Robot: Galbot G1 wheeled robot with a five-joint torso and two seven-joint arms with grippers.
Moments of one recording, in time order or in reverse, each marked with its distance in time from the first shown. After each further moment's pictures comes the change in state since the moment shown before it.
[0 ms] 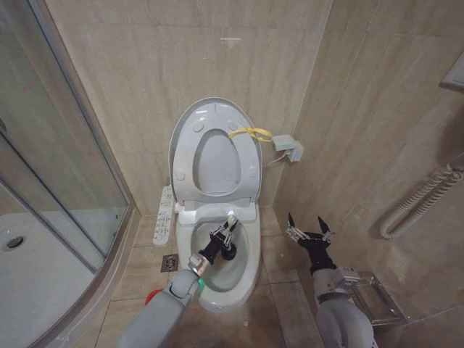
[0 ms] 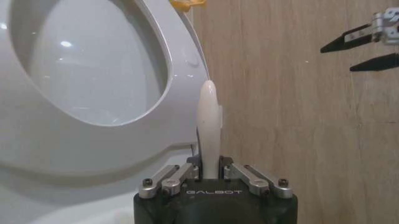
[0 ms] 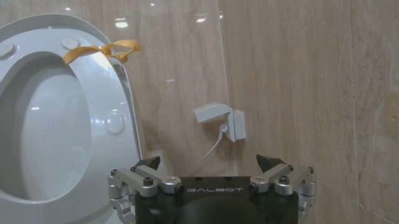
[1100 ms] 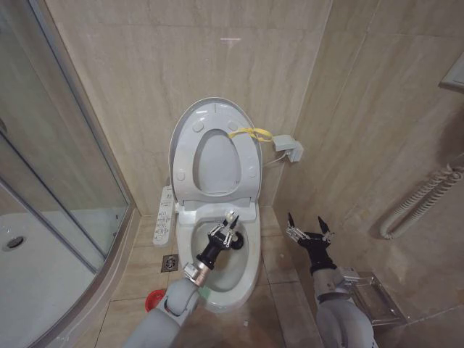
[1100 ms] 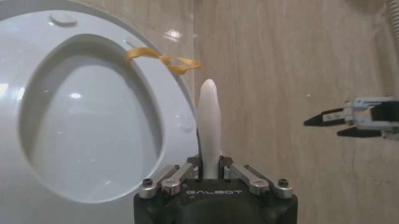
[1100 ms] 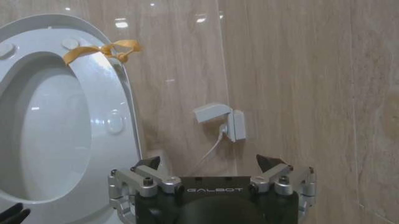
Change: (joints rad) left arm 0.123 0.021 -0.056 -0.285 0.060 0.040 -0.054; right arm 0.000 0.000 0.000 0.000 0.000 0.000 0.000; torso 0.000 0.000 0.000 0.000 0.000
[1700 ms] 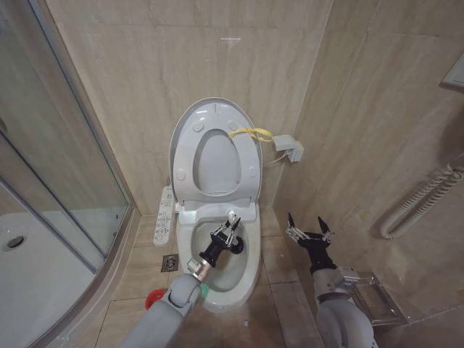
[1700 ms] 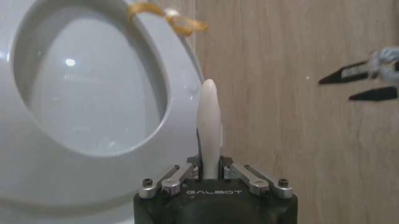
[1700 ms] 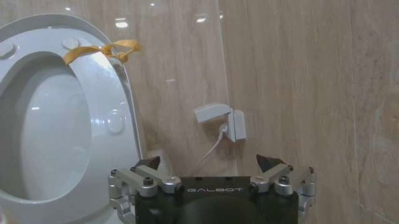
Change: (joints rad) left arm -0.114 -0.007 0.055 0.202 -0.083 -0.019 0.041; right arm 0.000 0.000 0.000 0.000 0.000 0.000 0.000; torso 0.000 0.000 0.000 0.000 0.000
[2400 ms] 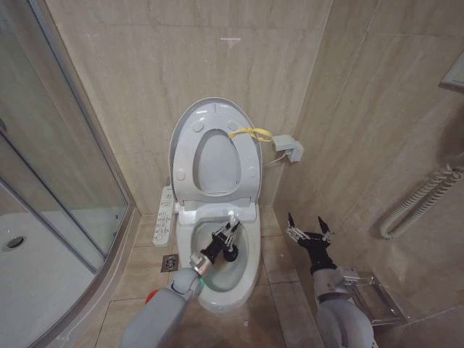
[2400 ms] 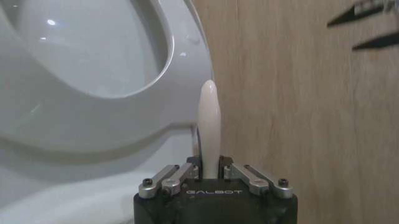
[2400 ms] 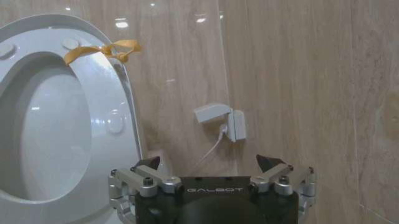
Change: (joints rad) left arm -0.118 -0.038 0.041 0.290 -0.042 -0.068 0.116; right arm 0.000 0.000 0.000 0.000 0.000 0.000 0.000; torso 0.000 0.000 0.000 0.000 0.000
